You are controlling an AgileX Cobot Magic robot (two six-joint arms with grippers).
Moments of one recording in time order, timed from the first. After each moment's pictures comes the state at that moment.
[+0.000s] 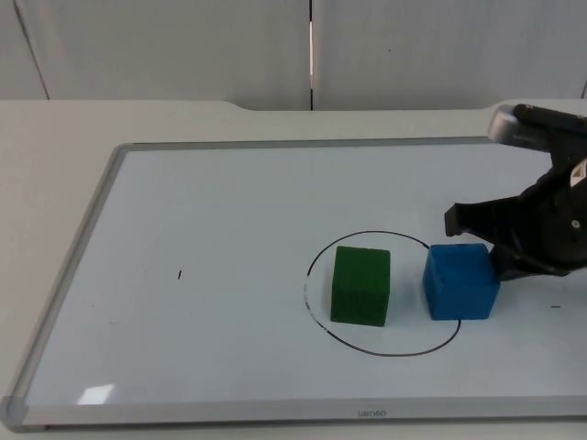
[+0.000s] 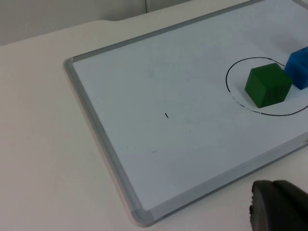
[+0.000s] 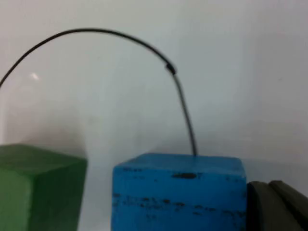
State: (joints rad) right arm 0.39 1.88 -0.89 0.16 0.17 0.26; left arm -0.40 0.00 -0.50 -0.05 1.07 0.05
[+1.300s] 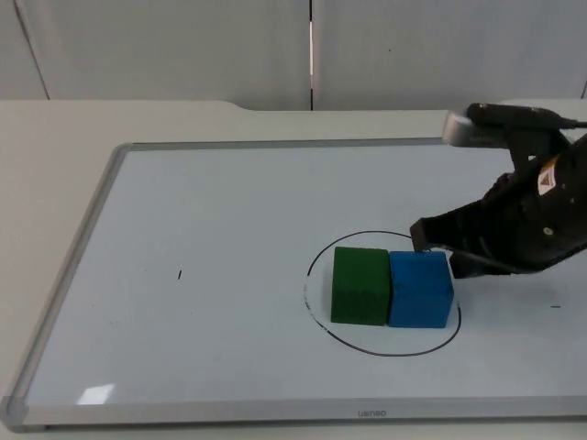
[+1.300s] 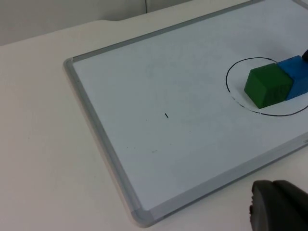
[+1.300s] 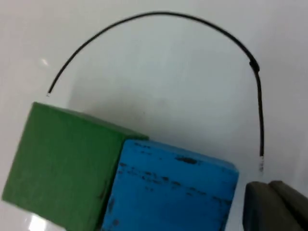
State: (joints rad) right arm 0.48 1.85 -0.89 0.01 0.15 0.29; left arm -0.40 0.00 -0.50 -0.05 1.07 0.05
